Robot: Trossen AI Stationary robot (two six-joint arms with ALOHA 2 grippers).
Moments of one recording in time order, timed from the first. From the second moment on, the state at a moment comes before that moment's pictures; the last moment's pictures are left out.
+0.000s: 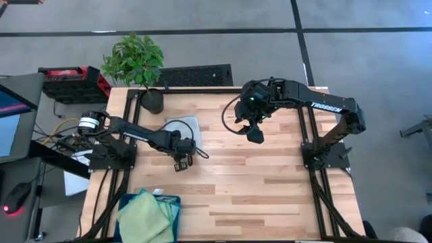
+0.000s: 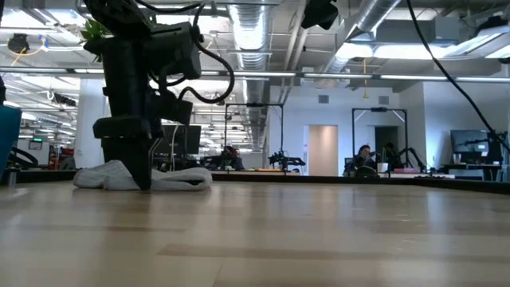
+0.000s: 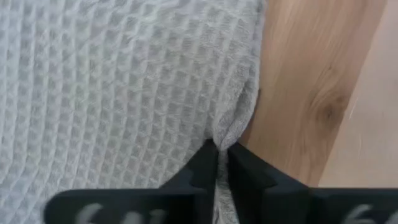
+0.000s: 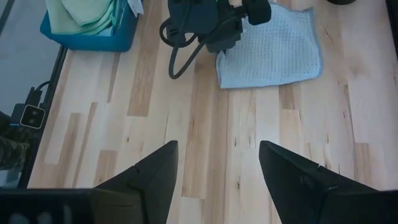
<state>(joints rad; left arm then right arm) -0.03 1.62 0.80 -0.57 -0.14 -0.26 -0.15 1.56 1.71 -1.11 -0.26 -0.19</state>
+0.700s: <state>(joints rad) -0.25 1.43 1.04 -1.02 0.24 -0.64 -0.15 1.56 1.71 -1.11 -0.26 -0.18</state>
